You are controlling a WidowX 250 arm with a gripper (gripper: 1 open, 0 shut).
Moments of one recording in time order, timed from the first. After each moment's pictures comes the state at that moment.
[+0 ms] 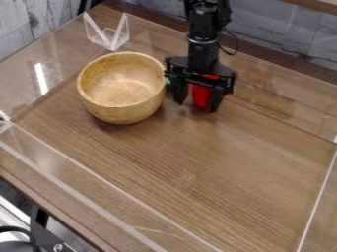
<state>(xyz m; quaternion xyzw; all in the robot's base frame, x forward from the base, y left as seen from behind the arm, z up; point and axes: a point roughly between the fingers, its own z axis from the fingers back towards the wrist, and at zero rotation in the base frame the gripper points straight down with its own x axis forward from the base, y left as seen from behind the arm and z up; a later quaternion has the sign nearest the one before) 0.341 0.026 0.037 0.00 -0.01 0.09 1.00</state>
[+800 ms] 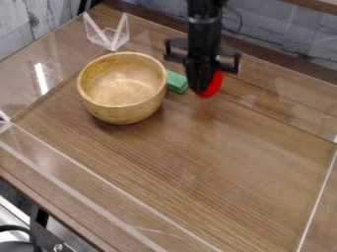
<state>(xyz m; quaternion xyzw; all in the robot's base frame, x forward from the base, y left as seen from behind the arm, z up) 0.340 0.023 0.076 -0.02 -0.05 0.09 0.99</state>
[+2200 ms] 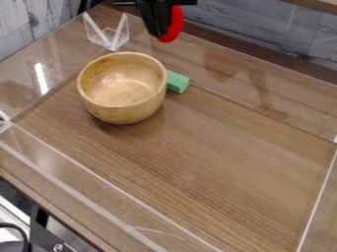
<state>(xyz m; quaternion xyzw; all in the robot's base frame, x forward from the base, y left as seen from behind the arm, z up) 0.318 0.079 0.146 -0.04 -0.11 0.19 0.98</state>
